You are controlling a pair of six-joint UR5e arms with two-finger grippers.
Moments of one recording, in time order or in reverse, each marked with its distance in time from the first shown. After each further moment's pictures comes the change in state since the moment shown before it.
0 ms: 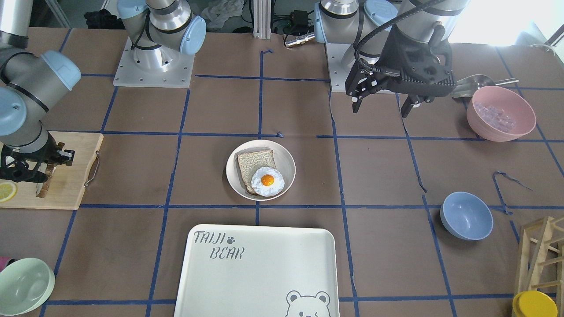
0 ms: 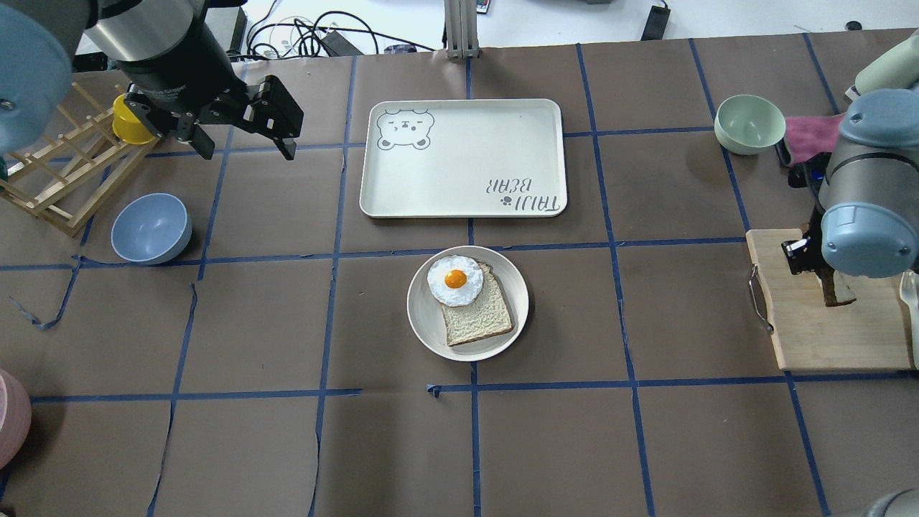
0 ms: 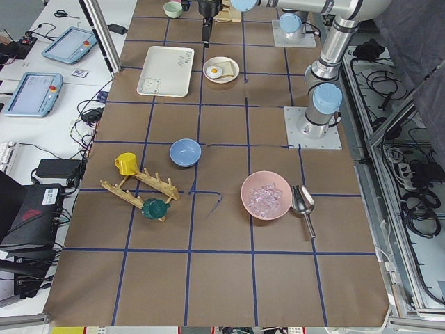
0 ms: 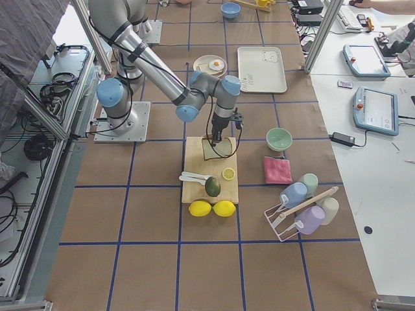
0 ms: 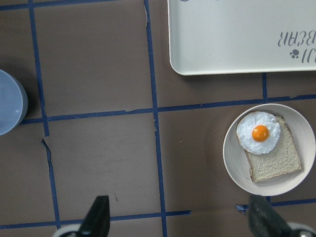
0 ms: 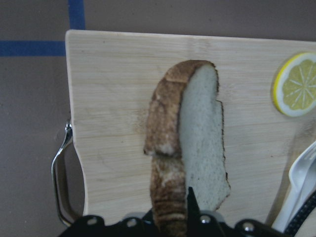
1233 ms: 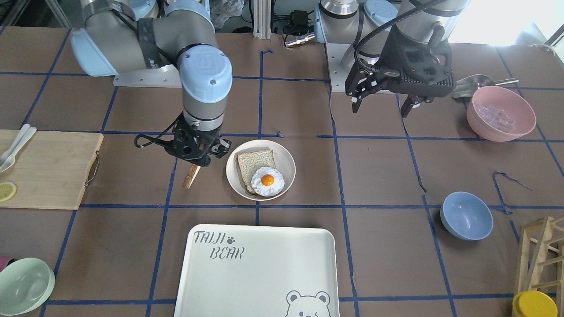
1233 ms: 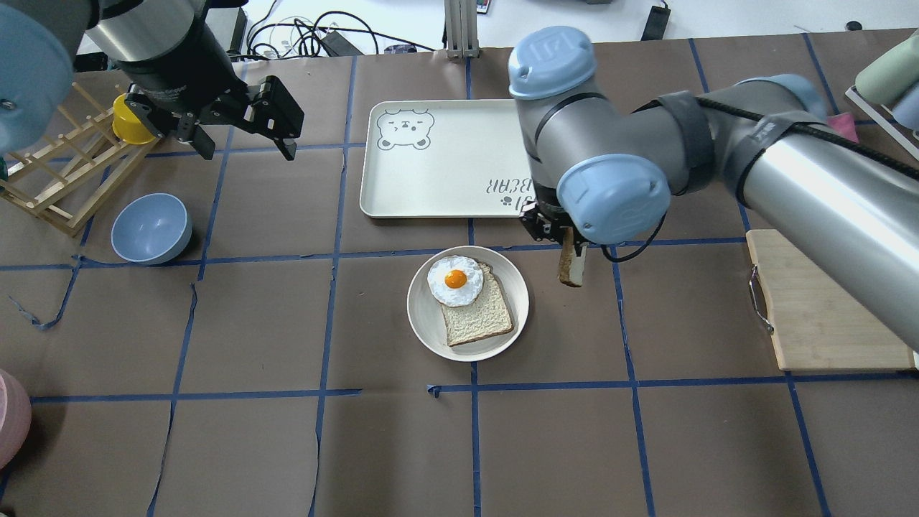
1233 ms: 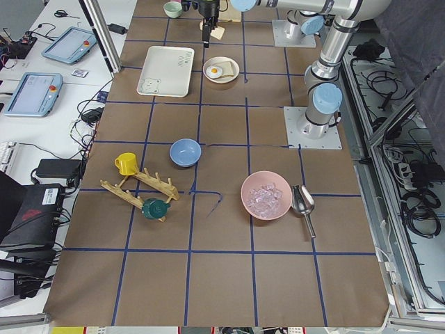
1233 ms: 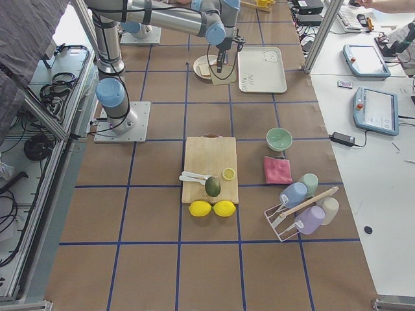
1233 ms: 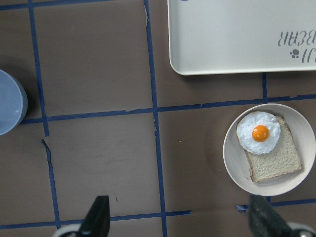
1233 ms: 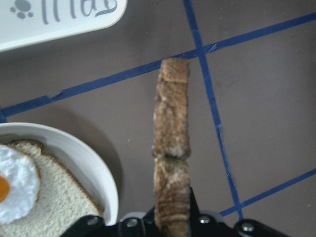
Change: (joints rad) left arm -0.001 -0.002 0.000 0.000 0.000 0.000; right arm 0.764 0.043 -0.316 0.438 0.161 1.067
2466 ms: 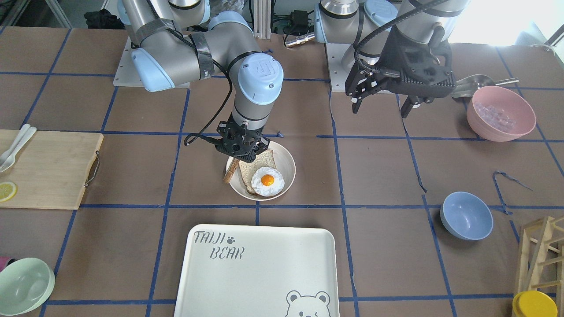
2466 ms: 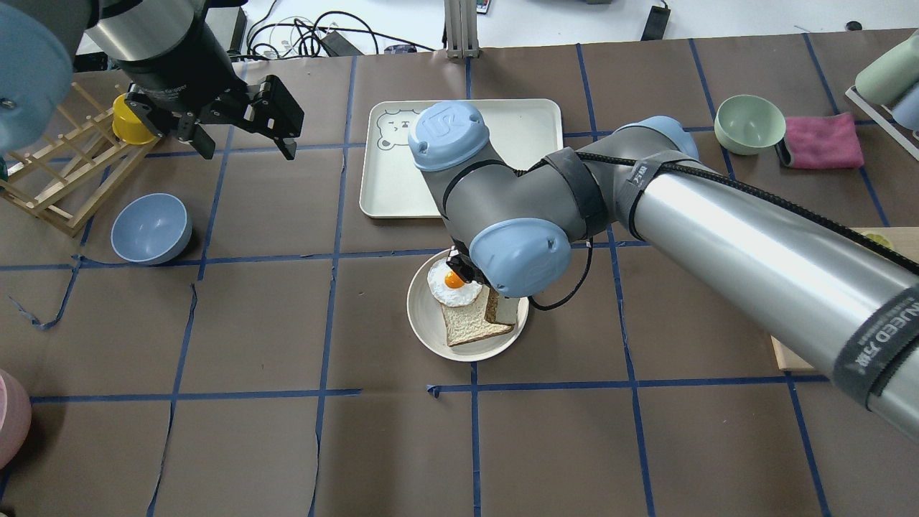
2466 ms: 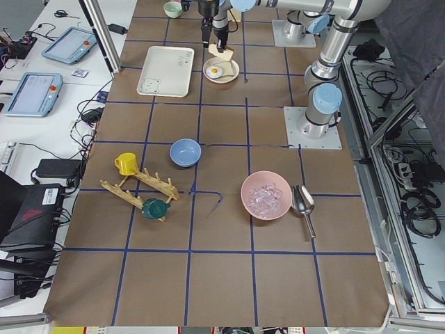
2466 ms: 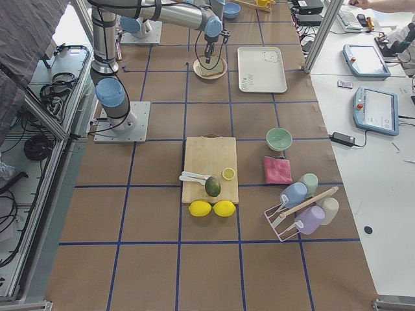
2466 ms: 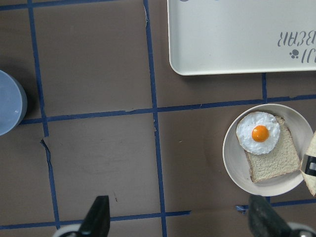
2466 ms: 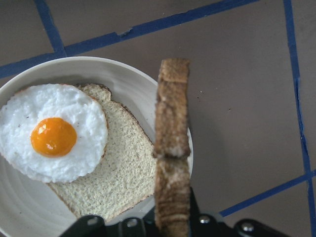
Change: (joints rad) left arm 0.001 0.000 0.002 0.000 -0.001 0.000; right arm 0.120 0.078 0.000 -0.055 0.050 0.114
